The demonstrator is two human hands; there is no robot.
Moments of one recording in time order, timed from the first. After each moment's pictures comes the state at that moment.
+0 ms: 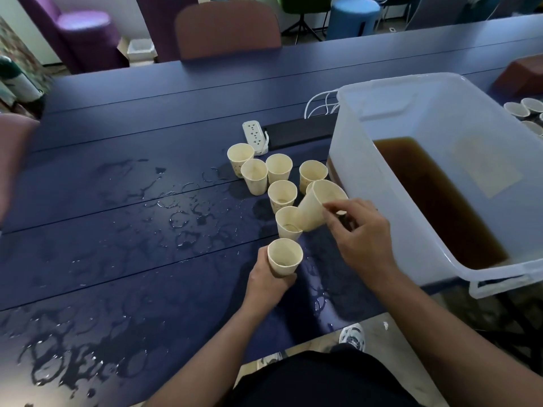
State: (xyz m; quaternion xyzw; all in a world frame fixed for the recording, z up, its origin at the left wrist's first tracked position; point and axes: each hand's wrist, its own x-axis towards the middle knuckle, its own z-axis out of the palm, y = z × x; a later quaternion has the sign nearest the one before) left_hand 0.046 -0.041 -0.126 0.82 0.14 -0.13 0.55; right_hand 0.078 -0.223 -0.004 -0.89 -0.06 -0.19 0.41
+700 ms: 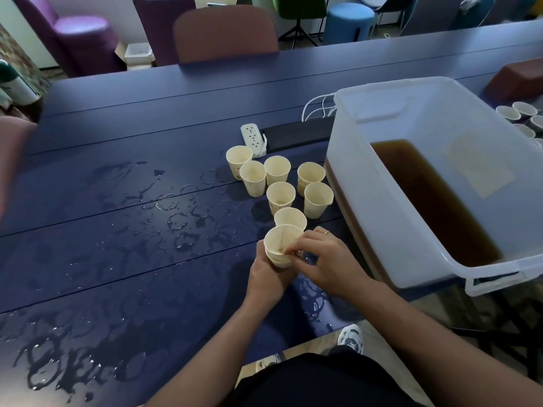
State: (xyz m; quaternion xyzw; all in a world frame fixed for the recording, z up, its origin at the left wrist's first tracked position) left_hand 0.051 -0.043 -0.128 0.78 0.10 -0.04 0.61; right_hand 0.067 -0.201 -0.040 -0.90 -0.24 -0.05 0.35
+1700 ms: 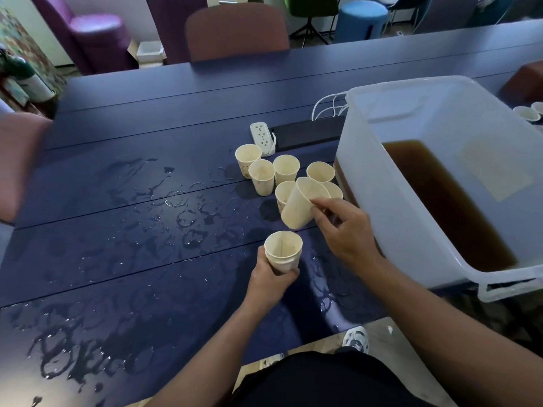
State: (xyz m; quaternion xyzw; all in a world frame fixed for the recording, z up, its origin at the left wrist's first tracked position) left_hand 0.044 -0.030 -0.122 0.78 0.15 -0.11 0.60; right_hand 0.102 -0.199 -0.024 -0.88 -0.10 -0.16 0.43
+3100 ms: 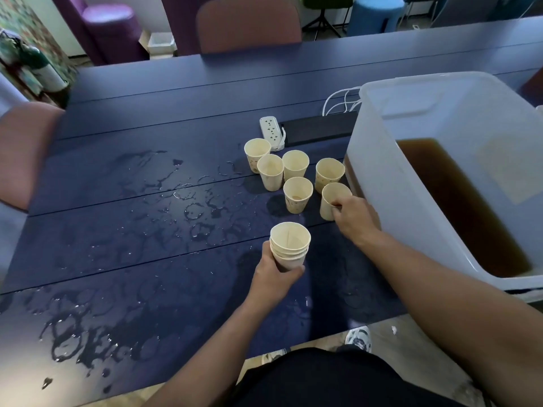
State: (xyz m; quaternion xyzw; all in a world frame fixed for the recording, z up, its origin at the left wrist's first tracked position) left_hand 0.041 -0.028 -0.107 0.80 0.15 -0.11 0.57; right_hand 0.169 -0.225 -0.078 -0.99 0.02 0.04 0.16
